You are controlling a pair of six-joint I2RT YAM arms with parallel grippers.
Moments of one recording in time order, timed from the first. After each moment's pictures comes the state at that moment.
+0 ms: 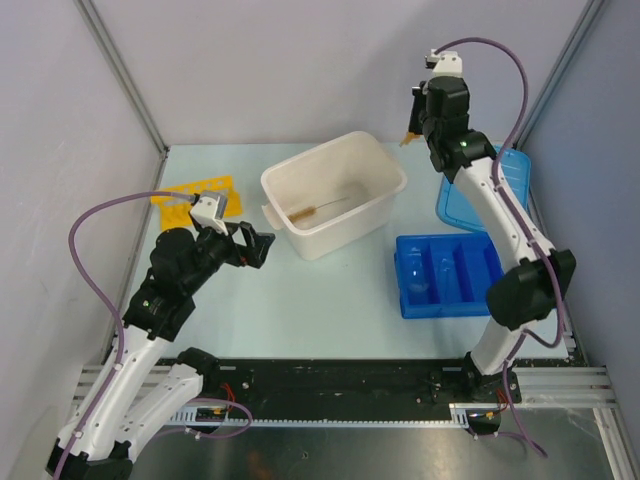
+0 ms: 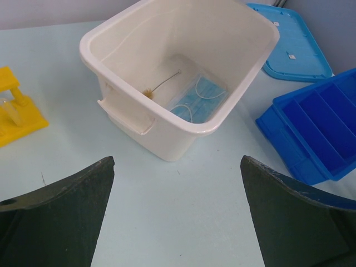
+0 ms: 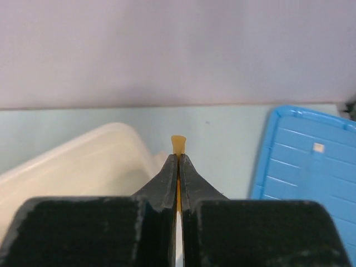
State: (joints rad) left arm -0.39 0.67 0.80 -0.33 0.11 -0.20; right arm 0.32 1.79 1.91 -0.41 0.33 0.11
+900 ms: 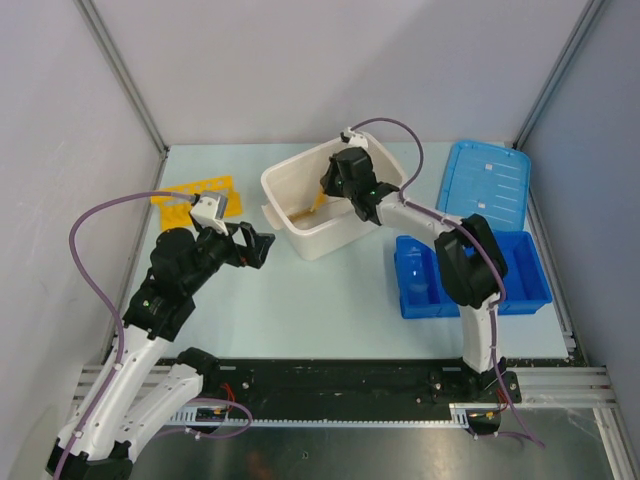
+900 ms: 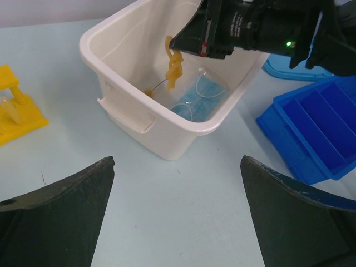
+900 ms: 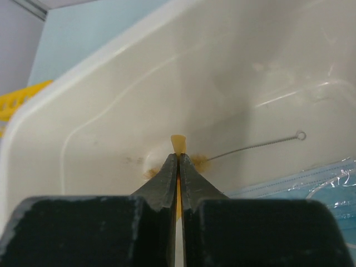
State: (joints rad) left arm -0.39 0.67 0.80 -0.33 0.11 -0.20; right arm 0.62 2.02 1.59 0.04 0.14 0.56
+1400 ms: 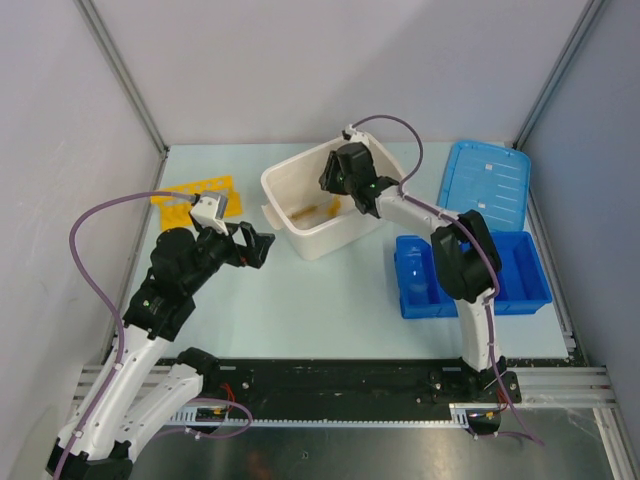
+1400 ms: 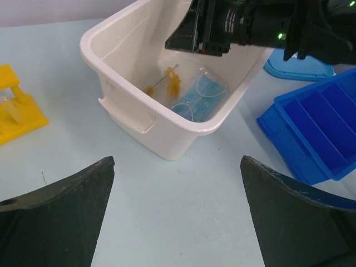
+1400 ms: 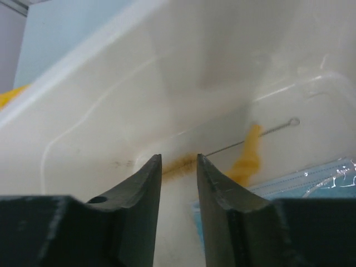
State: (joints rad) left arm -0.39 0.67 0.80 -0.33 0.11 -0.20; right arm 0.60 2.09 1.65 -0.01 0.12 0.59
